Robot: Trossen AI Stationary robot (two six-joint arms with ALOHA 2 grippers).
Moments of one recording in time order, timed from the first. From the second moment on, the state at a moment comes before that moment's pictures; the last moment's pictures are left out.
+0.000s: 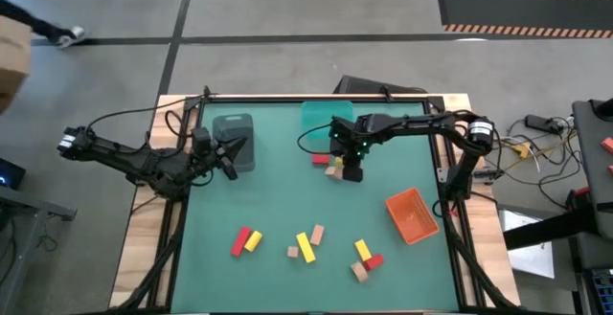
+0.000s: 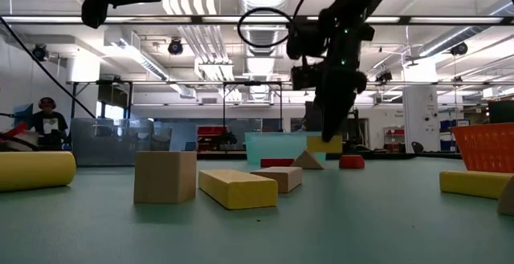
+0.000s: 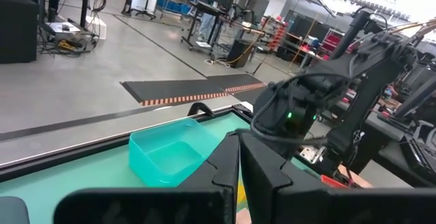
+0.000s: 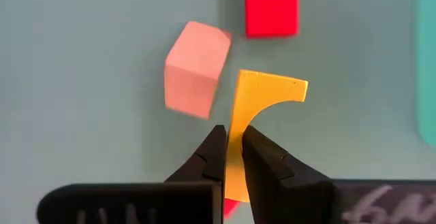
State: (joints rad) left arm -0.29 0.67 0.58 0.02 -0.92 -0.48; right arm -0.32 1.78 1.21 -0.75 -0.16 -0.20
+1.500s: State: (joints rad) left arm -0.29 0.68 0.58 0.02 -0.94 -0.49; right arm -0.65 2.28 2.12 -1.17 -0.25 -0.71
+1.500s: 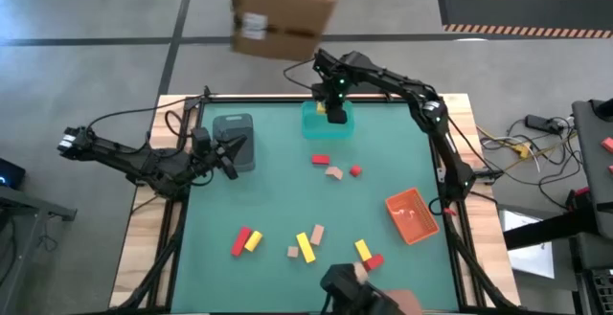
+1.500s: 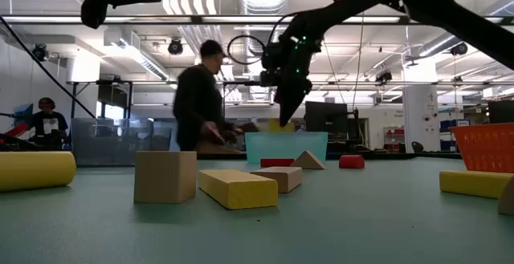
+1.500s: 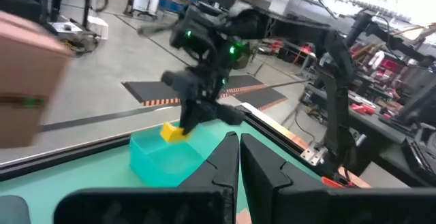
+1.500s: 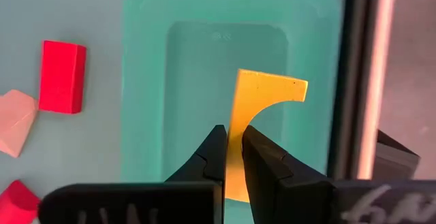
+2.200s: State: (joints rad) left arm -0.29 0.68 0.58 0.02 -1.02 -0.49; right arm -0.65 2.40 2.12 -1.15 -0.24 -0.69
